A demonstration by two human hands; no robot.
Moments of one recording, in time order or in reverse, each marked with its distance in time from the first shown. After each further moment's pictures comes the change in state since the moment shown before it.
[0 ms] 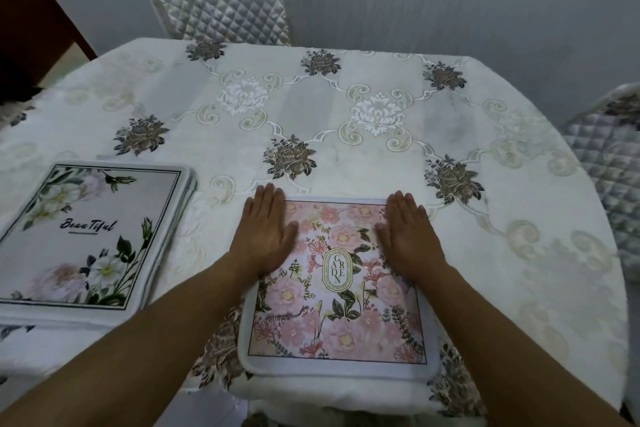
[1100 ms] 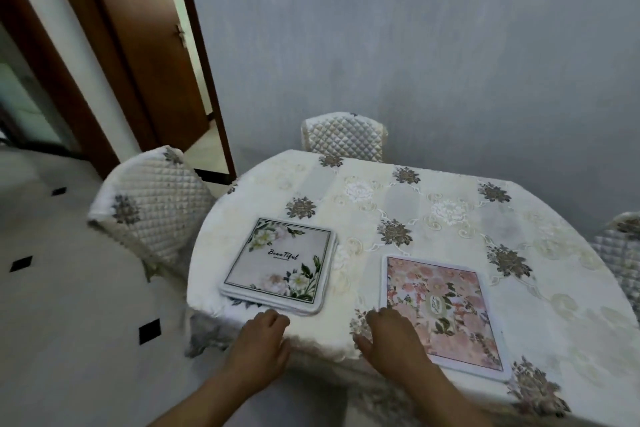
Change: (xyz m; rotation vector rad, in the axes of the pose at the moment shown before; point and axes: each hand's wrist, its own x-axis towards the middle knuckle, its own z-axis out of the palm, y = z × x) left_hand -0.361 -0.136 -0.204 0.001 0.115 -0.038; right_hand -0.219 -0.349 -0.104 -0.095 -0.102 -0.191
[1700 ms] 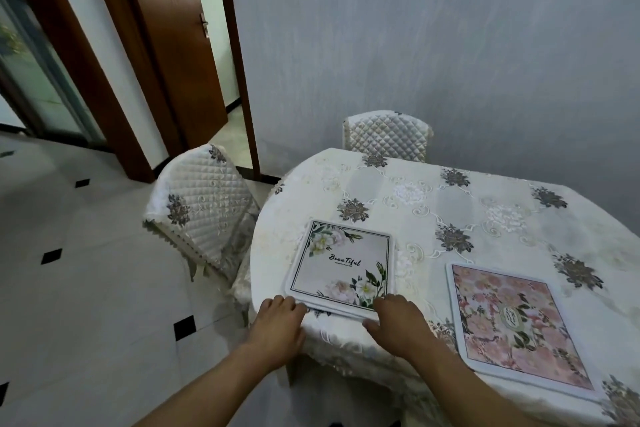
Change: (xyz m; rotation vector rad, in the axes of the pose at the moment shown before) left_hand 0.002 -0.158 -0.055 0.209 -0.110 0.022; right_hand 0.088 -0.164 0.010 -0.045 -0.053 -0.010
